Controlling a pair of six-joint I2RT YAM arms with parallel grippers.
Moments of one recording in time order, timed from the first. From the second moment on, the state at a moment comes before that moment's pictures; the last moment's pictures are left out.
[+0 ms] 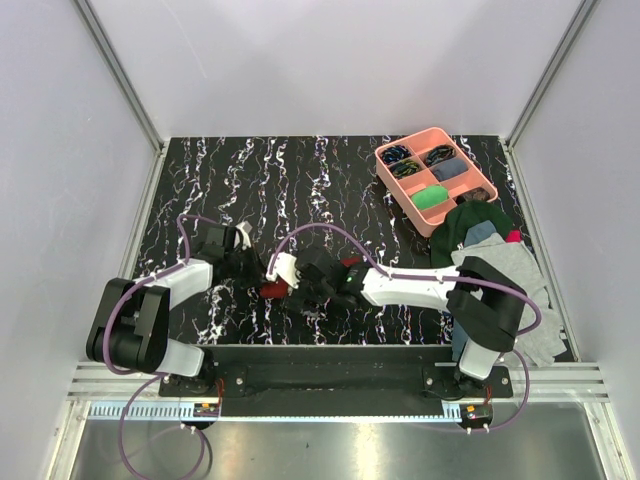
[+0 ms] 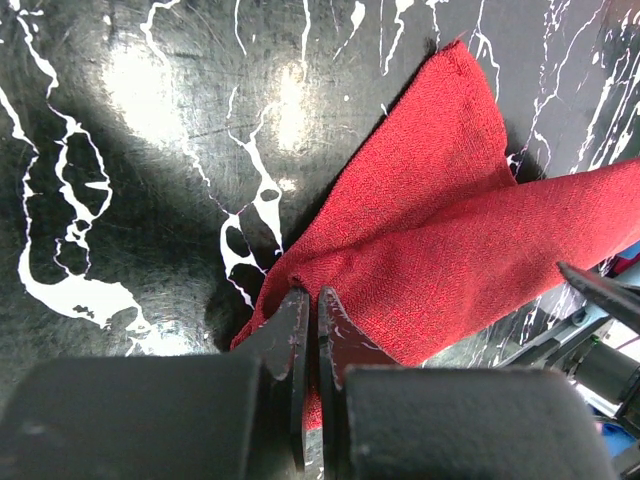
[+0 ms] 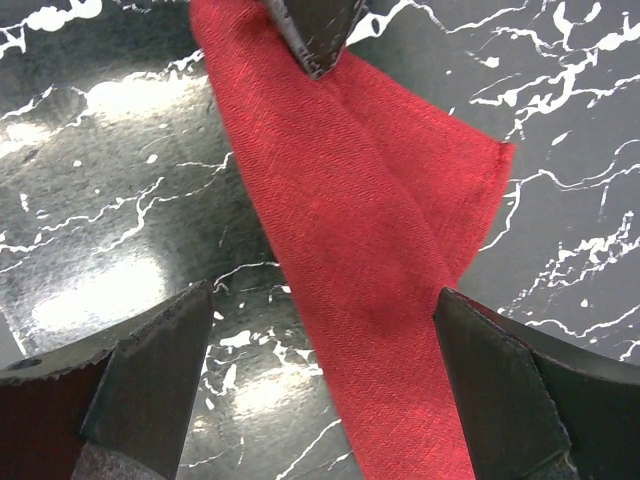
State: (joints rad) left arm -0.20 1.41 0.57 -0.16 0.45 -0.55; right arm 1.10 1.73 1.05 -0.12 0.07 -0.29
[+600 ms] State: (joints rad) left arm -0.26 1.37 0.57 -0.19 0.42 -0.52; right arm 0.82 1.74 1.25 -0.28 -0.34 -0.29
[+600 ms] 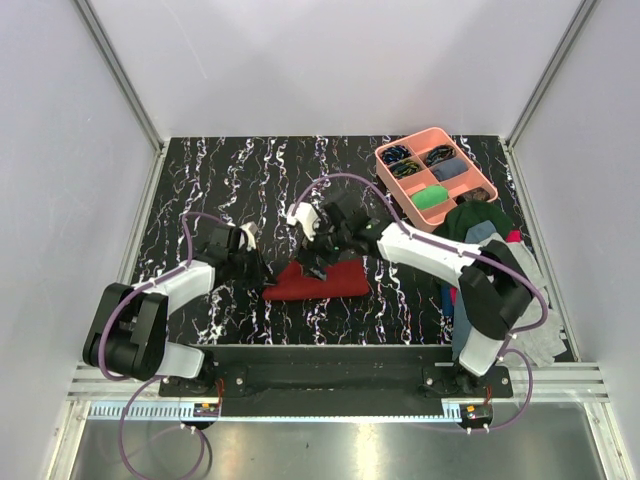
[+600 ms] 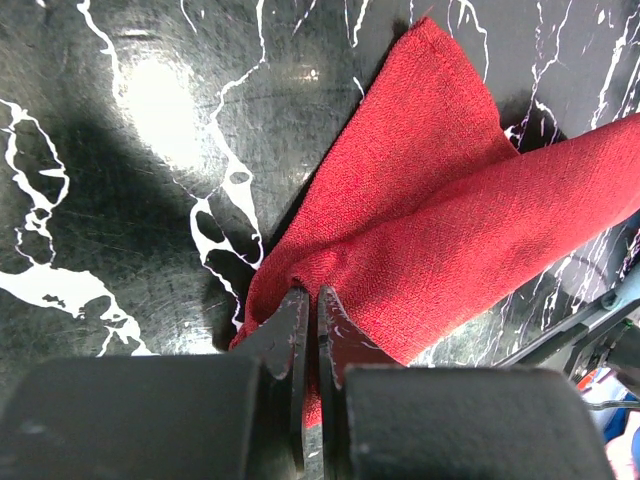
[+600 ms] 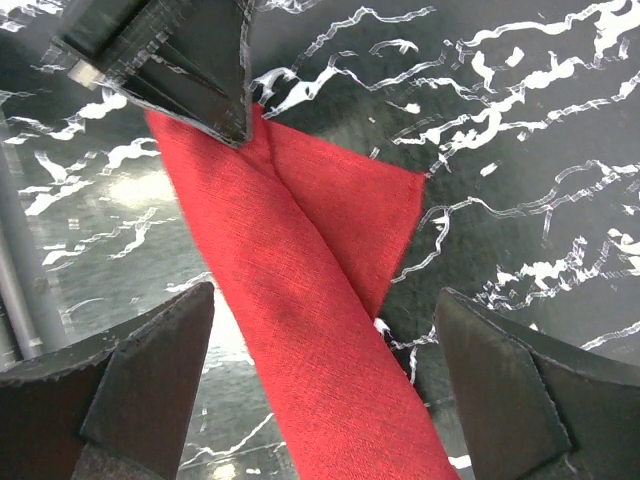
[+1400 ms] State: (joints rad) left arm -0.28 1.36 0.57 -0.20 0.40 -0.50; right arm 0.79 1.92 1.29 -0.43 -0.53 -0.31
